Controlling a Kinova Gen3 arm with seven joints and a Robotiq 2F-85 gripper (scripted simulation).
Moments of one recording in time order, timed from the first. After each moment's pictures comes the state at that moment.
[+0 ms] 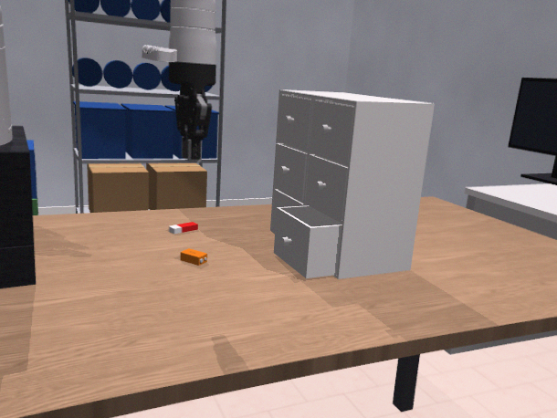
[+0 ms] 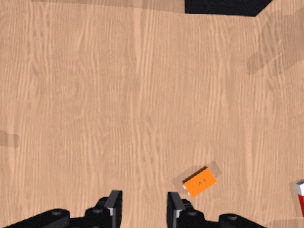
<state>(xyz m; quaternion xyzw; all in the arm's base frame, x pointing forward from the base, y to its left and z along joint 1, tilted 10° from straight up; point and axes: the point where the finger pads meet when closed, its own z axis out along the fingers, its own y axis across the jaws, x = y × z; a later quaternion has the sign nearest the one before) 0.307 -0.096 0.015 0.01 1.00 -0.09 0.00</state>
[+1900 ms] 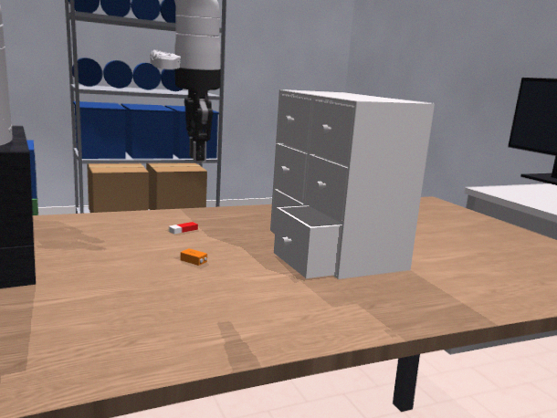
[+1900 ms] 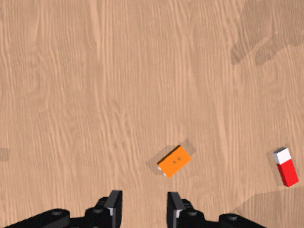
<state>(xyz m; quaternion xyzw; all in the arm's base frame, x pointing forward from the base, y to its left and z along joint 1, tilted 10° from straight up) 0.328 -0.068 0.004 0.07 1.00 -0.06 0.02</state>
